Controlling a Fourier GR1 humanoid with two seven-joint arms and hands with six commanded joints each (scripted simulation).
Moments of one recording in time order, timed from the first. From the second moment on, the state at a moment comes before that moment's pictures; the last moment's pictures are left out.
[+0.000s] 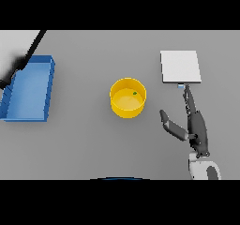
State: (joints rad) left arm -1.56 0.49 -0.80 -0.51 -0.78 -0.27 0.10; right arm 0.15 -0.02 0.12 -1.73 0.23 -0.07 -0.12
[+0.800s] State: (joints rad) left arm -0.81 0.78 -0.39 -1.00 -0.13 0.25 0.53; right arm 0.13 -0.06 0.13 -1.69 0.26 -0.05 -0.14
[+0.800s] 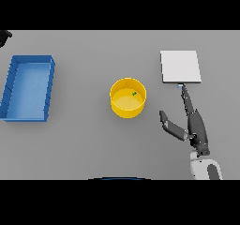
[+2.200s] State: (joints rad) left arm -0.48 0.91 -0.53 -1.30 0.16 0.21 0.59; right arm 0.16 -0.06 0.15 -1.71 0.28 -0.06 -0.11
